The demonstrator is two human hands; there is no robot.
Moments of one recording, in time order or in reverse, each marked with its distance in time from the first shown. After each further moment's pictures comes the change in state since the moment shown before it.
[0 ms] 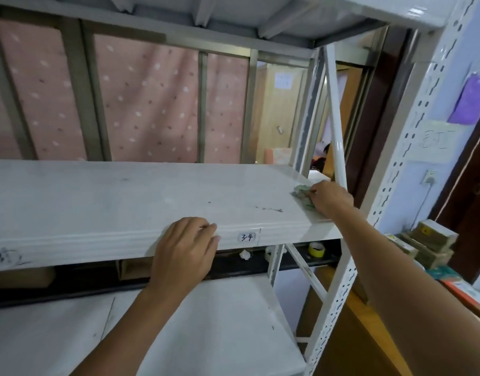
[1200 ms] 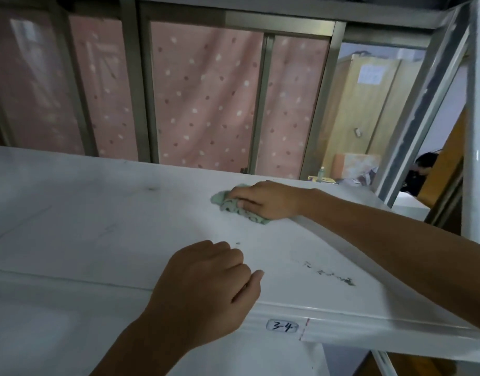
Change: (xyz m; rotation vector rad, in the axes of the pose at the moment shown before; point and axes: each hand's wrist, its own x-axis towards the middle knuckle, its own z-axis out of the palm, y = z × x) left_hand 0.065 -0.012 0.020 0.075 -0.189 0.060; right_hand 0.108 -0.223 0.053 0.133 -0.302 -1.348
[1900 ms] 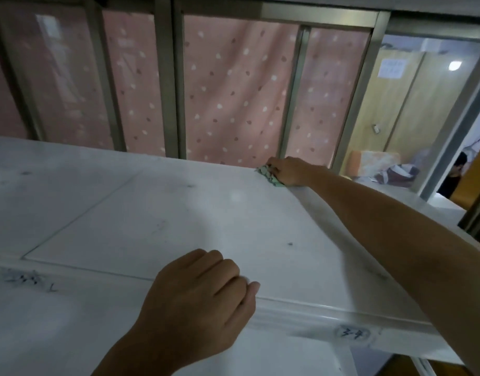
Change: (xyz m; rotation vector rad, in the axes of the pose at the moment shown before) left_hand -0.052 -0.052 -0.041 0.040 0.043 0.084; right_hand 0.098 0.054 0.002 -0.123 0.031 0.416
